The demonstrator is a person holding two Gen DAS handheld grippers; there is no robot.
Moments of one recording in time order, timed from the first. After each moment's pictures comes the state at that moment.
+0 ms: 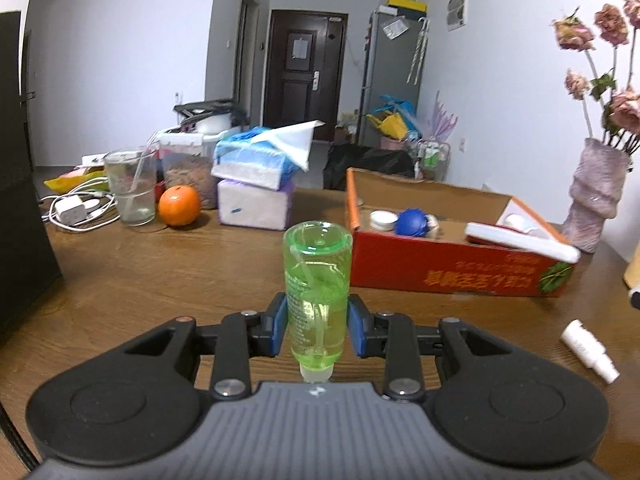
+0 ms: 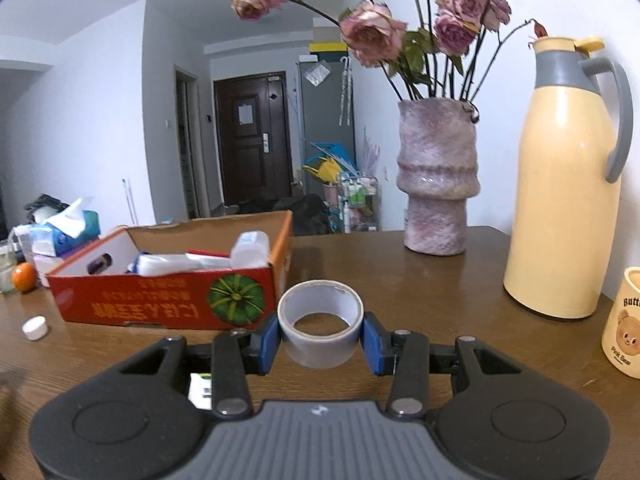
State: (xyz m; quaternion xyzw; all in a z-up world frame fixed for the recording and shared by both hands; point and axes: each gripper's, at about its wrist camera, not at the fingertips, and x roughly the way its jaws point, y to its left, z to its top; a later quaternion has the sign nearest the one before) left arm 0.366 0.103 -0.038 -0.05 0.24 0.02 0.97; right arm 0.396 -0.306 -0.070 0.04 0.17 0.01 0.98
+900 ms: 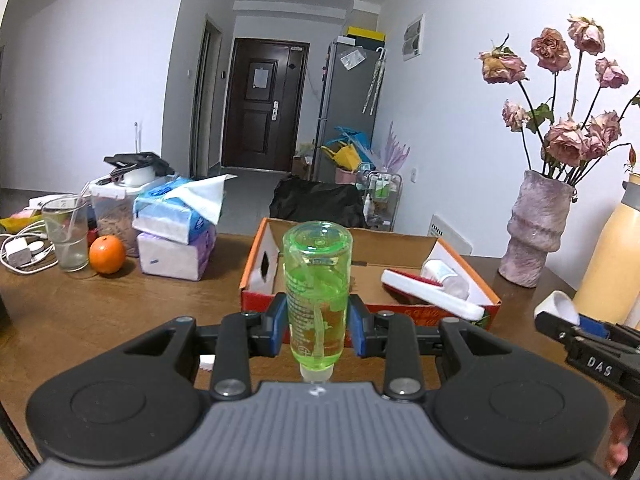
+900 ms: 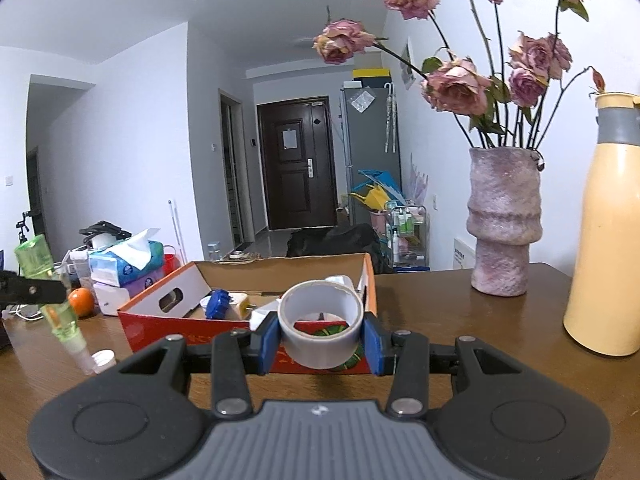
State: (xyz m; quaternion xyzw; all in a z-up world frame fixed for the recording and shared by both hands) left arm 0.374 0.026 0.004 -0.06 0.19 -0.03 0.98; right arm 0.392 -0.251 -0.034 0.04 0.13 0.07 0.99
